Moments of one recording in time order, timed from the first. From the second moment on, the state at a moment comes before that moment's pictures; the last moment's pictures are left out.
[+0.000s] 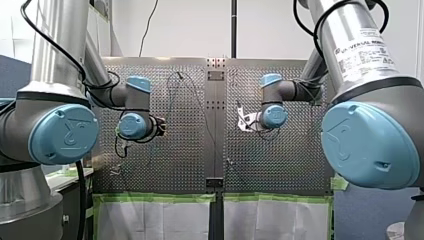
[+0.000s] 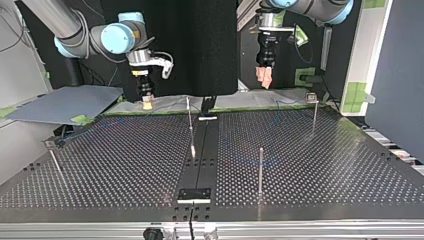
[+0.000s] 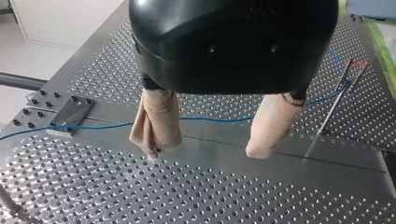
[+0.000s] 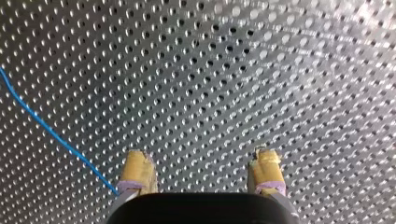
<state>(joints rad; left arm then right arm) -0.33 -1.67 -2.40 -2.26 -1.81 -1.75 2.08 -1.12 1.80 -0.56 1.66 1.45</state>
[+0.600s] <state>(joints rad) -0.33 -1.67 -2.40 -2.25 -1.81 -1.73 2.27 -1.01 1.80 -0.65 1.67 1.43</state>
